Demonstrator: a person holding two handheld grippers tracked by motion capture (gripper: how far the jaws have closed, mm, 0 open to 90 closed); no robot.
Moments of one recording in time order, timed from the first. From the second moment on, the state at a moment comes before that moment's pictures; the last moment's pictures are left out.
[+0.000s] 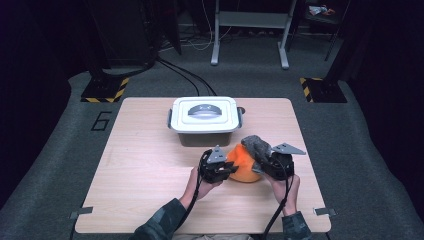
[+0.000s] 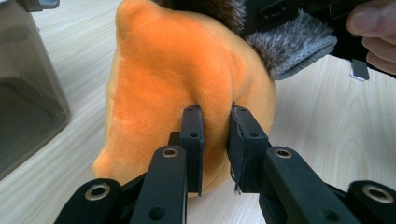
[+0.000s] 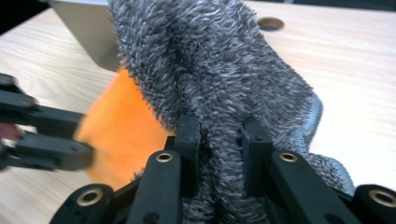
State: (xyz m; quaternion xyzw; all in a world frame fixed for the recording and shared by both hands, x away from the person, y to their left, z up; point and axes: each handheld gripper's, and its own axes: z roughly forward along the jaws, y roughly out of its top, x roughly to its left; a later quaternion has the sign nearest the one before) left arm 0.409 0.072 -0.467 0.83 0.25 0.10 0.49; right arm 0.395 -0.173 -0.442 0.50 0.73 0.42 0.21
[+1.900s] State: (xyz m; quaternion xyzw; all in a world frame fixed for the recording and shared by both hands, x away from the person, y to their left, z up) left arm 0.415 0.076 -0.478 0.84 0.25 0.11 0.47; right arm 0.397 -0.180 -0.448 0.51 0.73 0.42 0.20
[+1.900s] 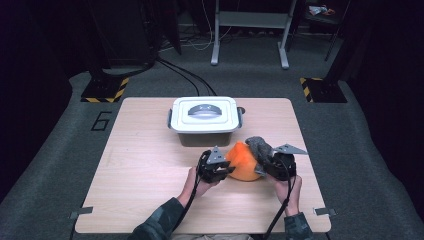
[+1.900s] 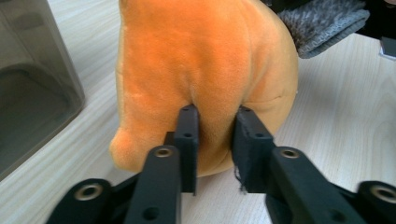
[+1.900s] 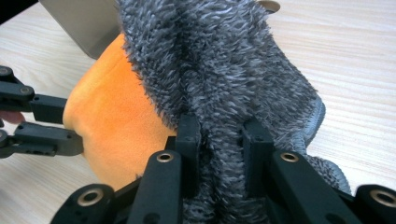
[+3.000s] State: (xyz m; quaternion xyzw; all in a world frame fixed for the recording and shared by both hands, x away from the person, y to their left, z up) left arm 0.415 0.075 -0.473 0.83 0.27 0.09 0.47; right arm 0.401 -0.185 -0.459 0.52 0.72 0.40 0.21
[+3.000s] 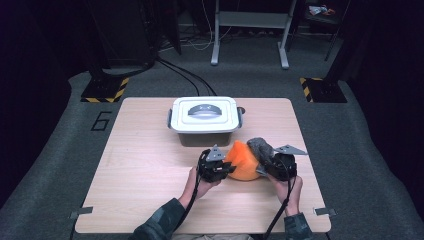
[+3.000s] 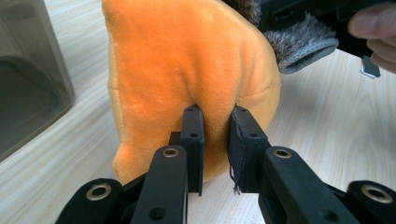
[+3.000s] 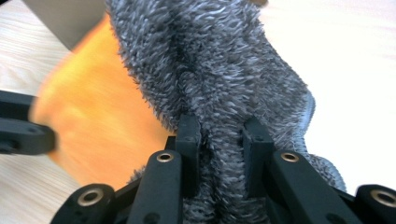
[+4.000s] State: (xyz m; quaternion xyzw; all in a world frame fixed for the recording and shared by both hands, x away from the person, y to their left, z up) left arm 0.410 0.071 -0.471 0.84 0.26 0.10 0.47; right arm 0.396 -0.154 -0.424 0.47 0.75 0.43 0.20
